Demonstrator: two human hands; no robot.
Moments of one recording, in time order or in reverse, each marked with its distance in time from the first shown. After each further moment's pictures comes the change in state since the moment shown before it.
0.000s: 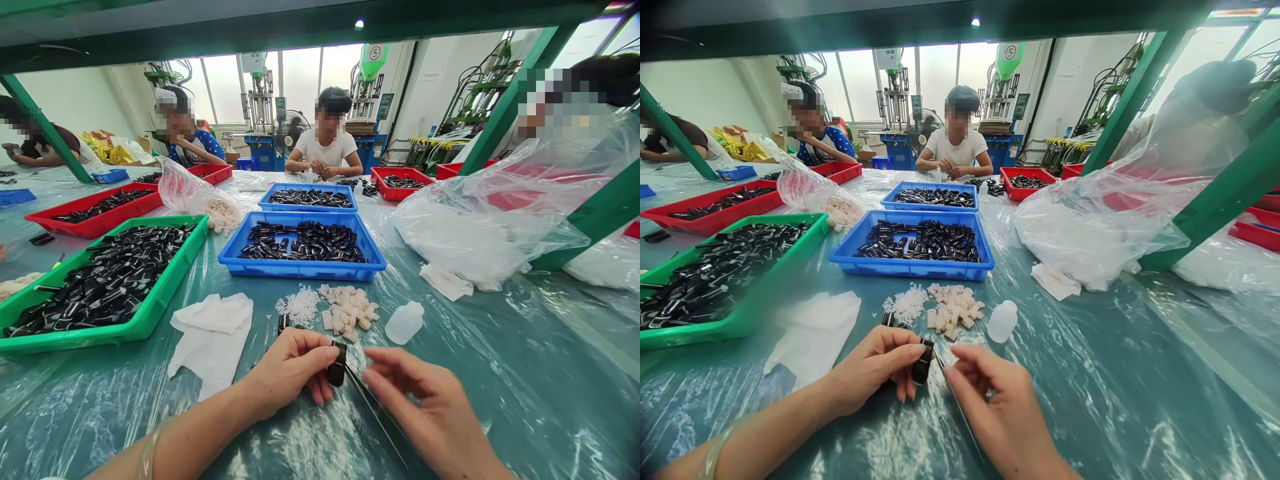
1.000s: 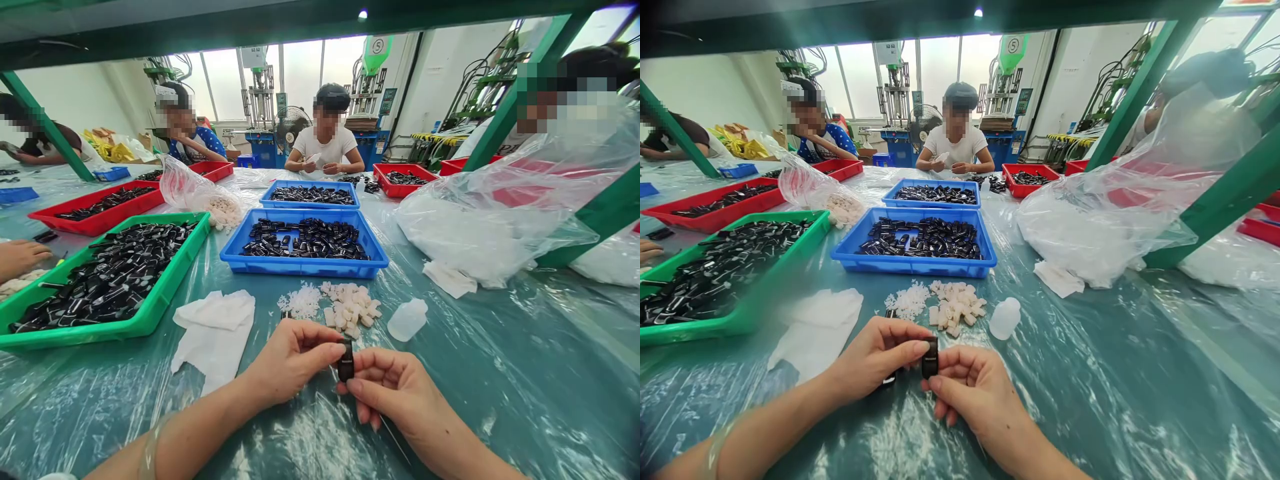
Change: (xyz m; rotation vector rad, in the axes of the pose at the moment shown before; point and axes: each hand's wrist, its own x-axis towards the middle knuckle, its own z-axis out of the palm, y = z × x) left_hand -0.001 0.005 -0.004 0.121 0.094 0.142; right_hand 0.012 -0.015 0.018 0.596 -0.275 0.459
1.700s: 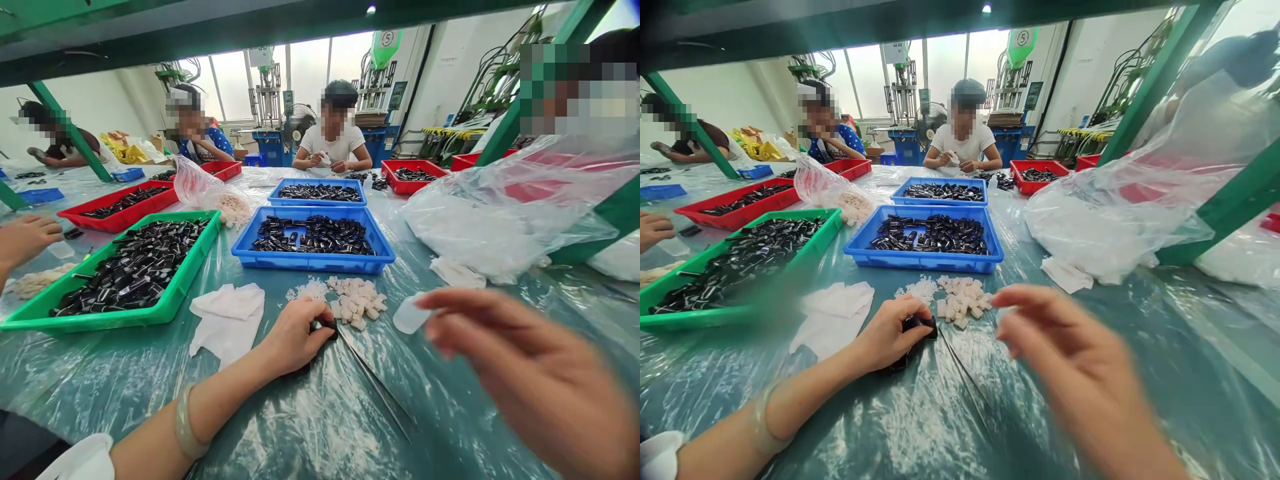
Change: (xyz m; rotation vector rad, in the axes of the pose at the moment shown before) left_hand 0.011 -0.008 -0.014 0.753 0.144 0.325; right_hand -0.040 -0.011 -0.069 -0.456 0.437 -0.506
